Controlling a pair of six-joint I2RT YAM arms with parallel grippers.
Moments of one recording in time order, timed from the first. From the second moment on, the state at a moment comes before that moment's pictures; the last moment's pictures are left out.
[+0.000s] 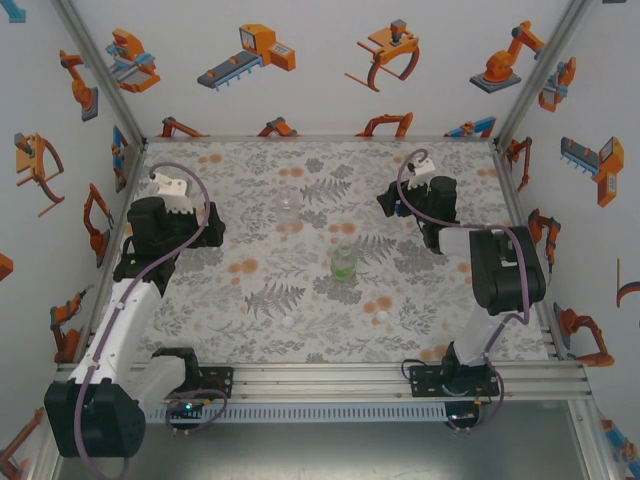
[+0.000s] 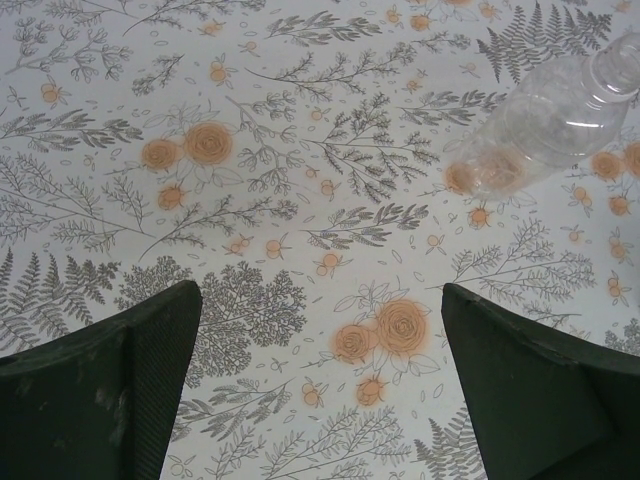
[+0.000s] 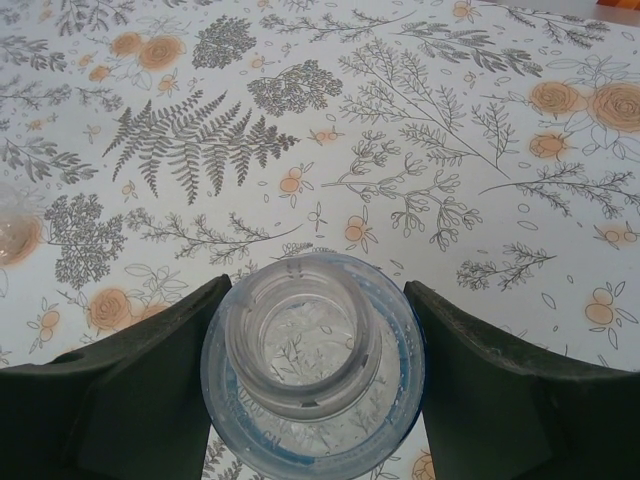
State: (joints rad) left arm -0.07 0.98 0.73 -0.22 0.16 -0.02; right arm 0.13 1.79 0.83 0.68 -0.41 0.05
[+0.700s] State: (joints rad) left arm -0.07 0.96 0.77 -0.17 0.40 -0.03; right arm 0.26 1.48 0.99 0.29 -0.50 0.06
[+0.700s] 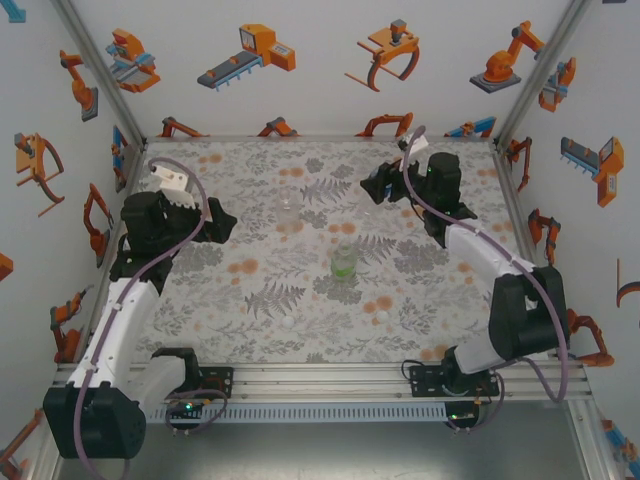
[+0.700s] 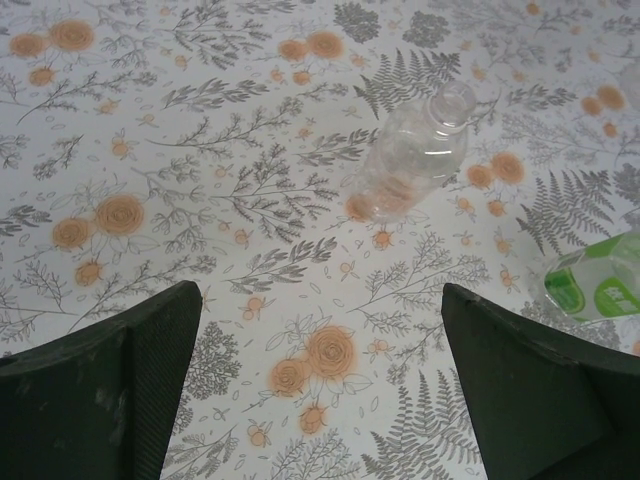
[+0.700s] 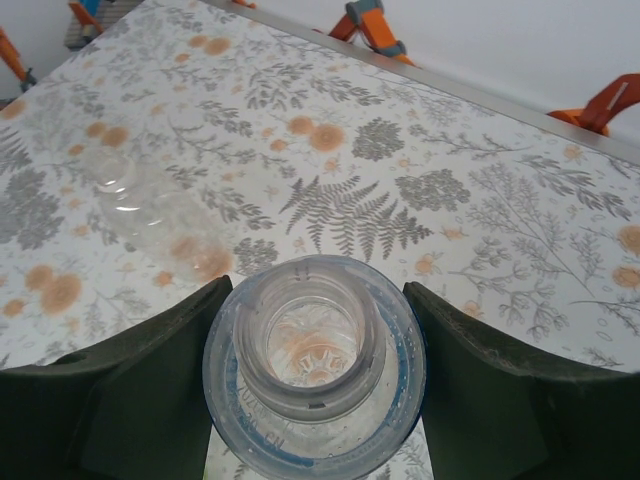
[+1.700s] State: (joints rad) left arm -0.63 1.17 0.91 0.19 0.66 -0.03; right arm 0.67 1.31 1.25 -0.13 -0.28 0.43
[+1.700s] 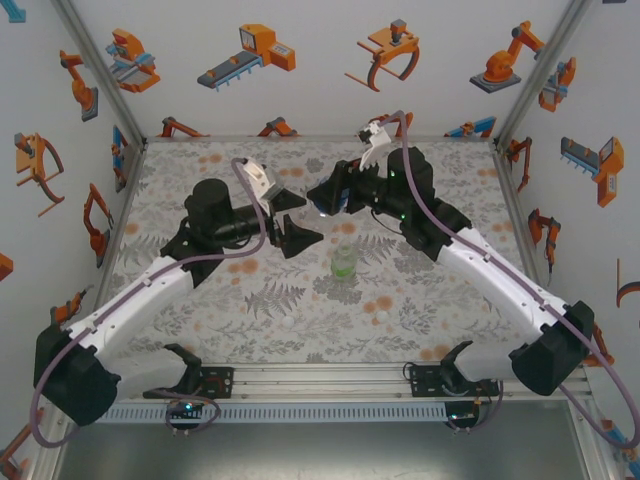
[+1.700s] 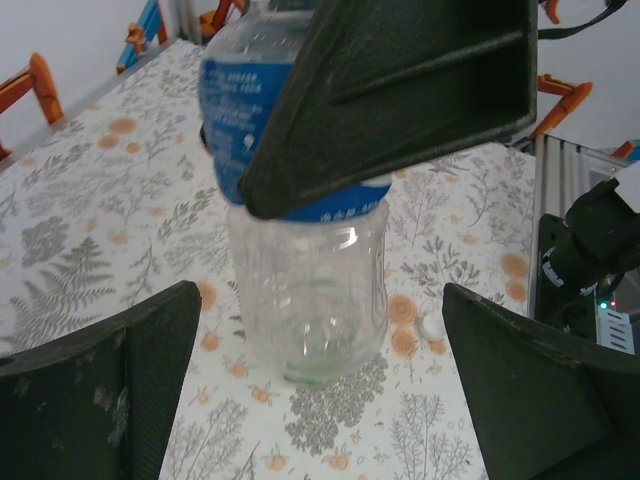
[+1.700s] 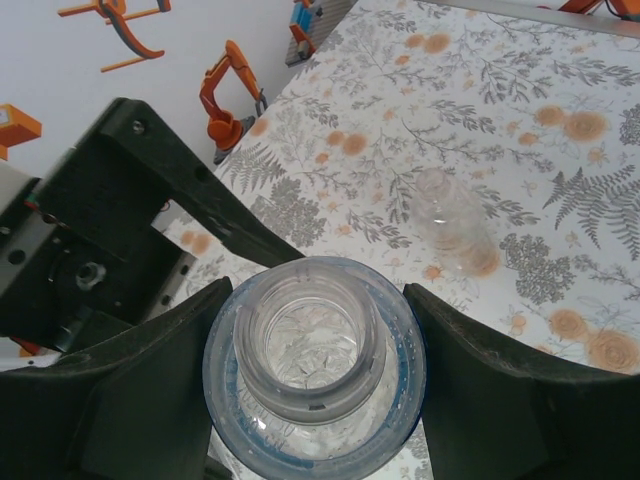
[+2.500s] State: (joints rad) left arm -0.66 1.31 0.96 0.42 0.76 -0.13; right arm 0.70 1.24 1.24 -0.06 -0.27 0.46
